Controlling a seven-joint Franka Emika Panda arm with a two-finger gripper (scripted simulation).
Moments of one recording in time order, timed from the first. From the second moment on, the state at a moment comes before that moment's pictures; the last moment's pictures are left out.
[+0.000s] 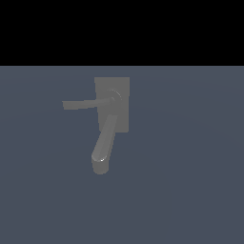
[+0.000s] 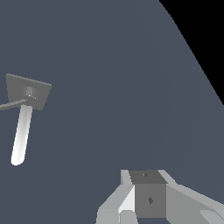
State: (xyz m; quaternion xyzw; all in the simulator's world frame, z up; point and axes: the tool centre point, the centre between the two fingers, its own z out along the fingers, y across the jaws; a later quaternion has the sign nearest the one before) arm -0.232 -0.006 0.595 0.92 -0.04 0.19 0.33
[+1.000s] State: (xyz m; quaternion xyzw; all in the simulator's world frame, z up) arm -0.216 0.050 0.669 0.77 -0.02 0.29 0.57
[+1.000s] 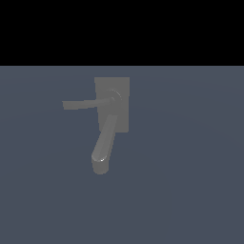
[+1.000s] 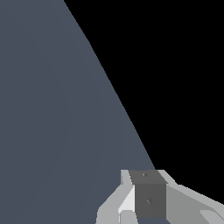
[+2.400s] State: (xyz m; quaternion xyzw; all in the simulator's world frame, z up) arm -0.201 0.089 0.674 0.75 0.01 0.31 0.58
